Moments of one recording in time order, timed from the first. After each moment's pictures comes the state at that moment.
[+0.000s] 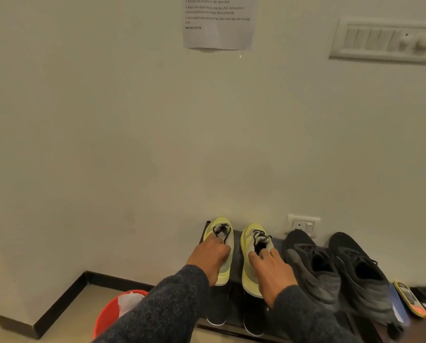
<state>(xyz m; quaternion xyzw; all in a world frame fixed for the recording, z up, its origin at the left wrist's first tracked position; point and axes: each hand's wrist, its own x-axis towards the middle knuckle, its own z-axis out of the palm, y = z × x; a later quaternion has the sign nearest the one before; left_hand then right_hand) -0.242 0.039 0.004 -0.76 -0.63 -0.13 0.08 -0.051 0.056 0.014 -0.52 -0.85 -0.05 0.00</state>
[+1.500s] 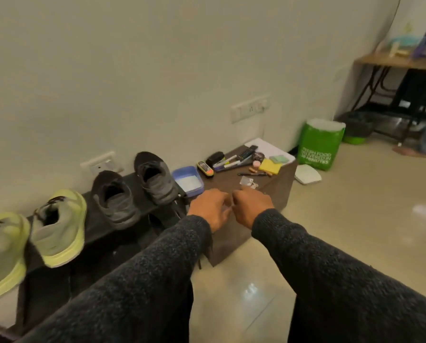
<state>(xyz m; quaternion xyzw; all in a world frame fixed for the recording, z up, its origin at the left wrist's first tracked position) 0.201 -0.016 0.000 -0.92 -0.36 -0.08 -0.12 0.334 -0.077 -0.012 -0.79 -0.60 0.03 0.10</state>
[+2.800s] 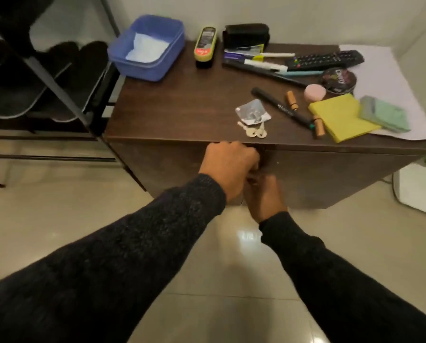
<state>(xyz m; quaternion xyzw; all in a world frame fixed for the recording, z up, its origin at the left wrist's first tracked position) 0.528 0.109 -0.287 -0.81 -0.58 -0.03 0.03 0.655 0.102 -0.390 -0.59 -0.69 0.30 0.30</state>
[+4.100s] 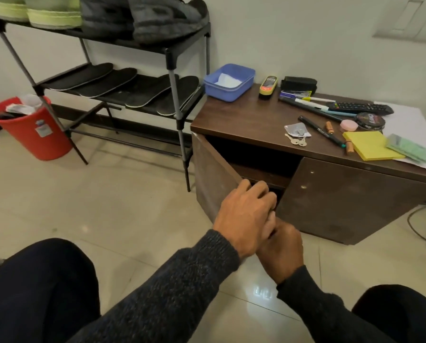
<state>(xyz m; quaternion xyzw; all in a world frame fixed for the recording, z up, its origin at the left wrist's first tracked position) 0.527 -0.077 -0.297 -0.73 -0.63 -0.26 0.03 0.651 -0.053 -0.369 -0.52 -0.76 0.23 0.33</state>
